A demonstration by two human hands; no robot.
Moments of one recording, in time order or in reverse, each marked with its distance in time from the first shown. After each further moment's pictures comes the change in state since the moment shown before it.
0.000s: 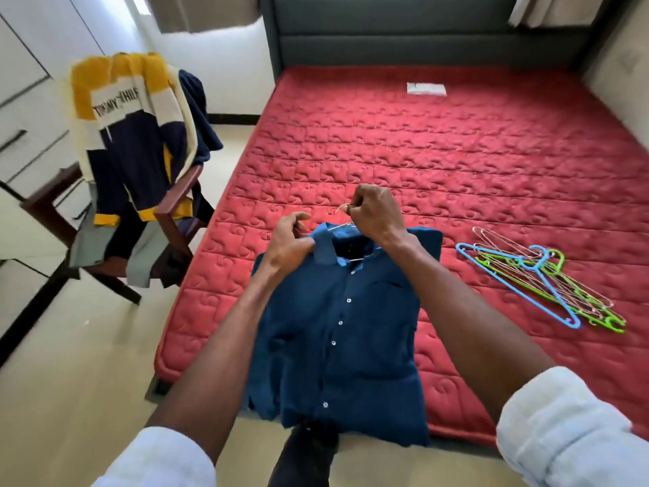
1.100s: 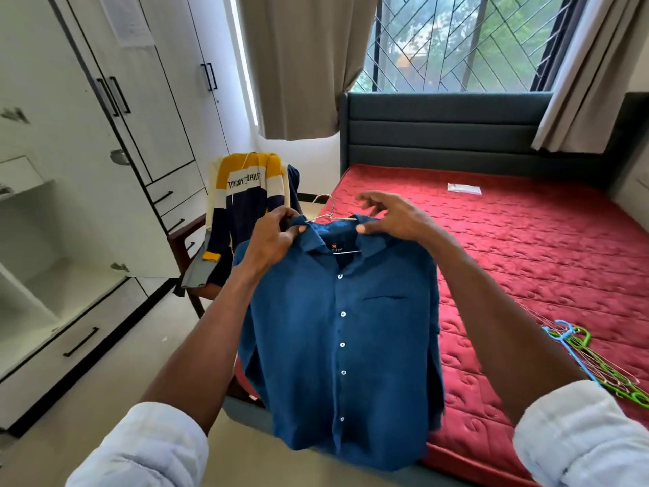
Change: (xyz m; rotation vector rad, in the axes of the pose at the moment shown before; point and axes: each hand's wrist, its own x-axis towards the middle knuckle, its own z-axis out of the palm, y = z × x) left_hand -0.194 0.152 -0.238 0.213 0.347 0.359; right_hand -0.124 -0.218 -0.147 0.108 -0.355 -0.417
